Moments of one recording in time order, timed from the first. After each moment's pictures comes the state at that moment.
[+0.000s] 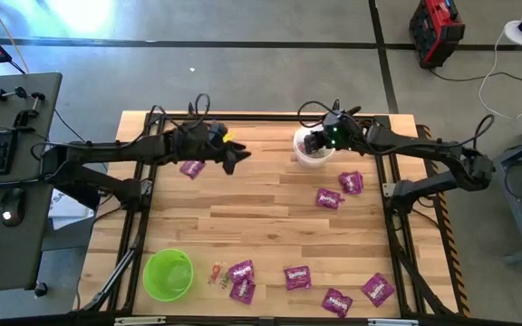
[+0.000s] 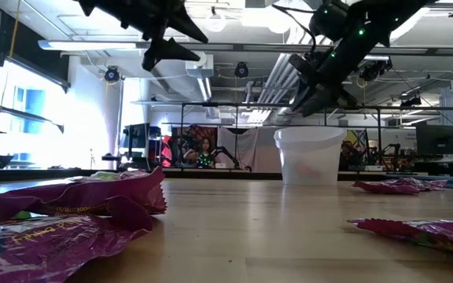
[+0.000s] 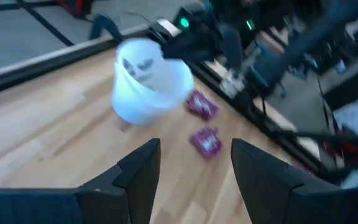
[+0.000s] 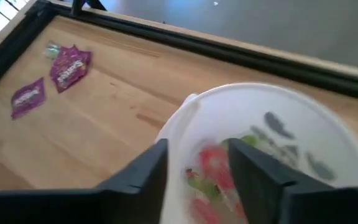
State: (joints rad) left arm 0.24 1.22 0.93 -0.10 -0.04 -0.55; right arm -0.48 1.28 0.87 -0.32 0.18 0.56
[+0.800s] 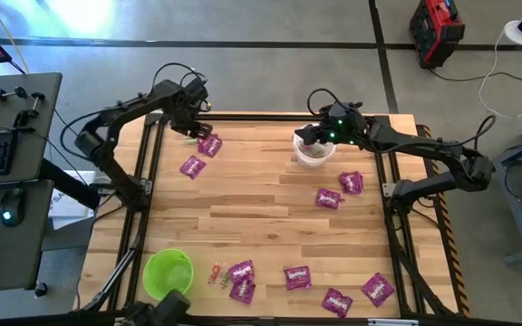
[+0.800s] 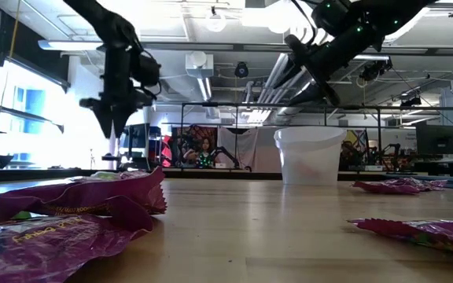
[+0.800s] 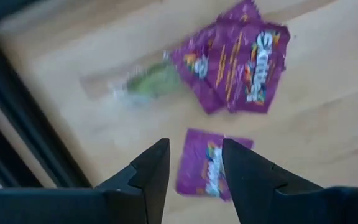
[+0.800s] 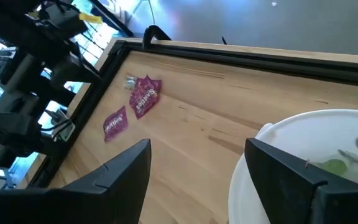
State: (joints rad) left arm 0.89 1.65 1.27 -1.15 -0.04 -0.26; right arm -0.52 1.28 0.87 -0.12 -0.04 0.71
